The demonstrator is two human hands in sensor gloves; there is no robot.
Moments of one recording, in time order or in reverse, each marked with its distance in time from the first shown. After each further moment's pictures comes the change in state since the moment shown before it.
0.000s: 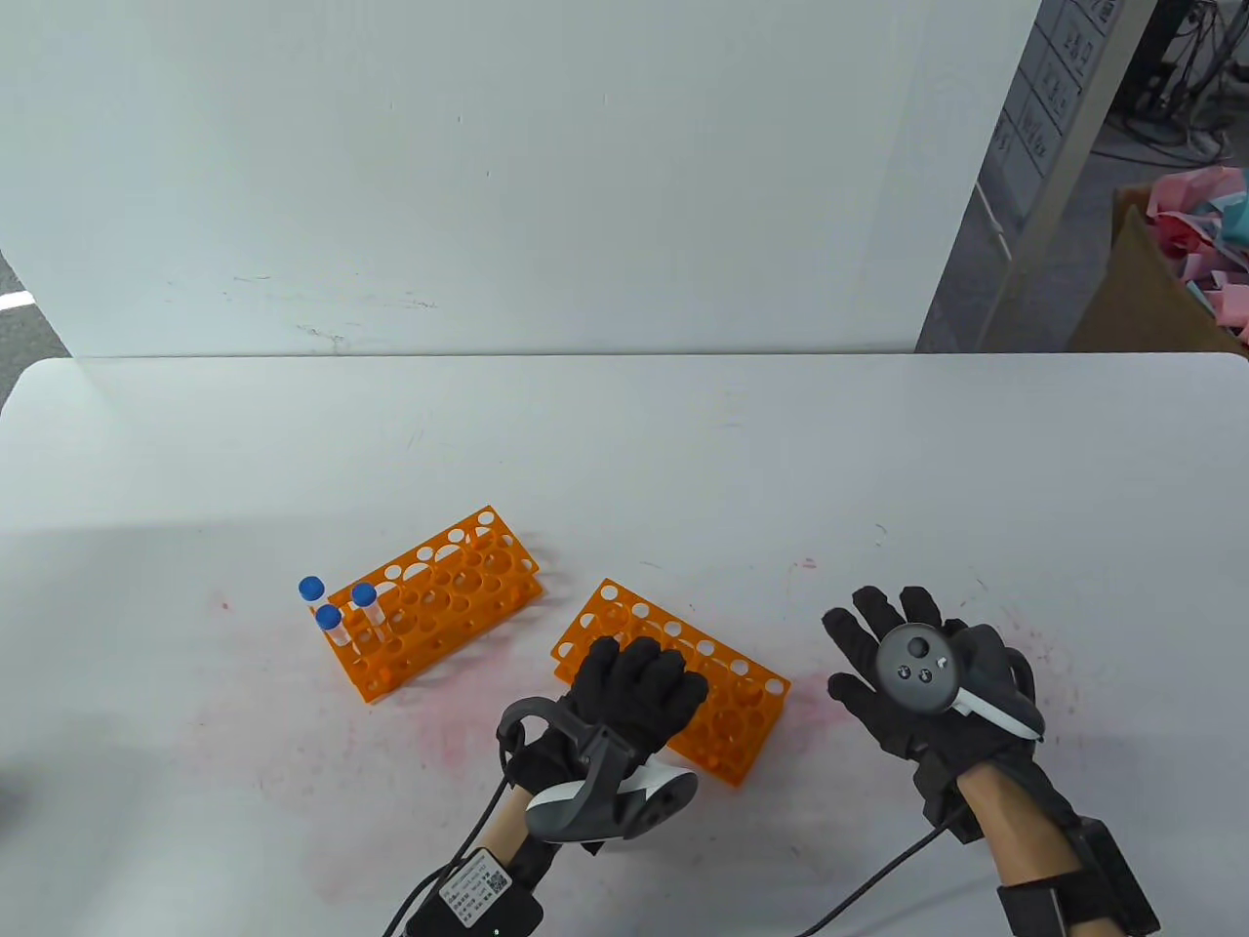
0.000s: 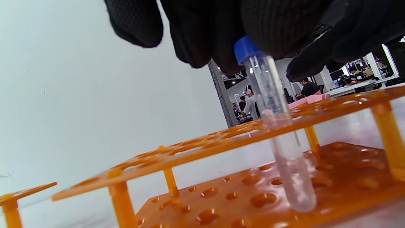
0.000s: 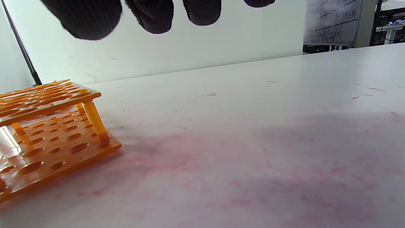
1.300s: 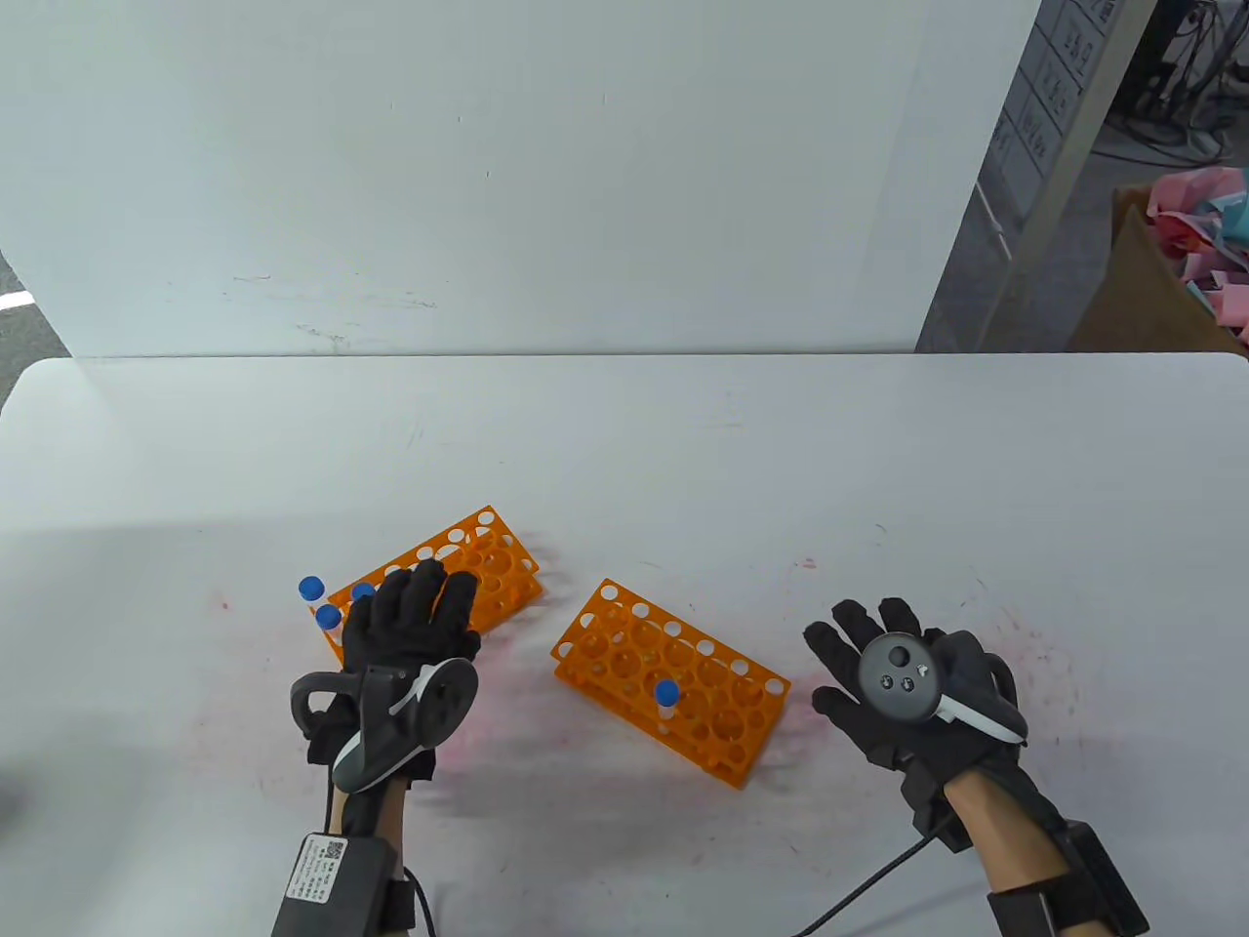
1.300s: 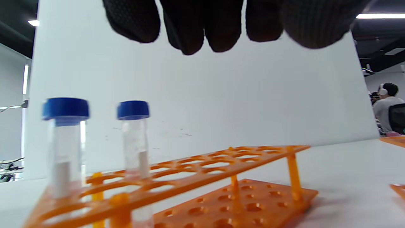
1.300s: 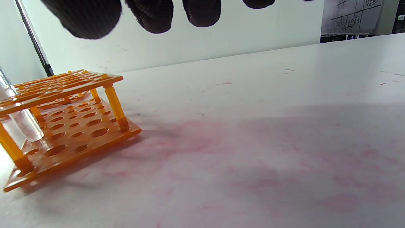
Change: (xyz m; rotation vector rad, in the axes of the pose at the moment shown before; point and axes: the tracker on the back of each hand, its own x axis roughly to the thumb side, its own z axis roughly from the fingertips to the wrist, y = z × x) left_hand -0.167 -0.012 0.070 -0.019 0.569 0.001; right_hand 0.010 0.009 0.000 0.015 -0.050 -0.007
